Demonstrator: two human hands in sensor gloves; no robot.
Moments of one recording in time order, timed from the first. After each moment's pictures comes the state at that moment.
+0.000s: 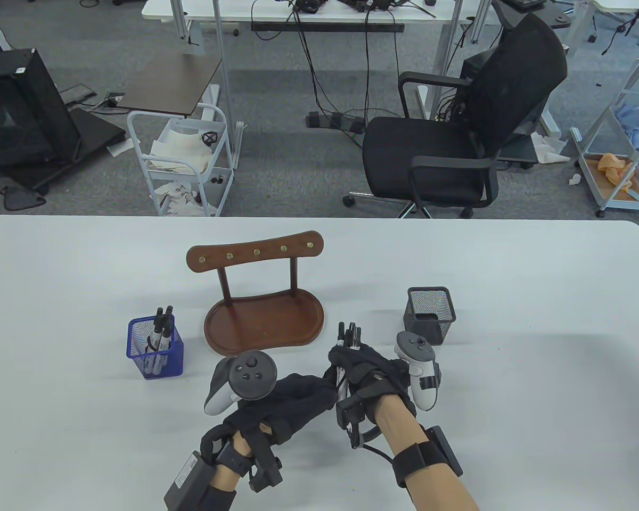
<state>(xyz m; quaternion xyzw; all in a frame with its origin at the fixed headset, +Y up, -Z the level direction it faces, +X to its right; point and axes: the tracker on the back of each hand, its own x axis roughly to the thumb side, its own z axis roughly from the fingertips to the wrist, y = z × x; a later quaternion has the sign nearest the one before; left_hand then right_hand) -0.116 -0.718 -0.325 -0.17 -0.30 0.45 0.83 0.108 -0.744 -0.371 -0.08 0.27 0.71 0.65</state>
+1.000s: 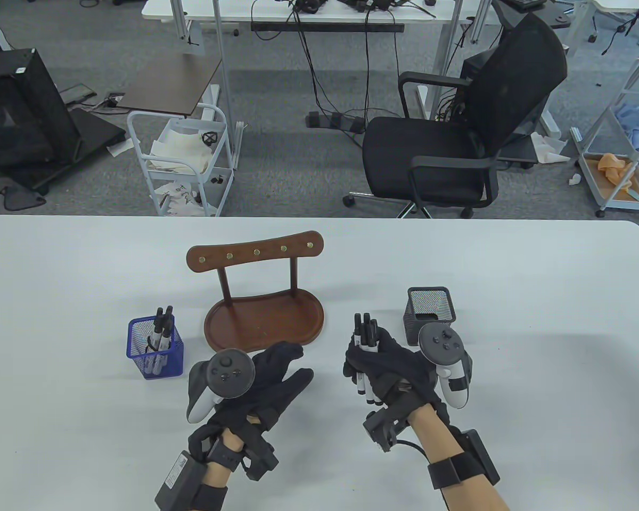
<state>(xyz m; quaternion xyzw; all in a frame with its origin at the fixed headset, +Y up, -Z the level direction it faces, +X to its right) -0.145 -0.724 -0.329 -0.09 -0.18 0.40 0.89 0.148 -0.683 -0.361 0.06 0.13 0.80 0.58</state>
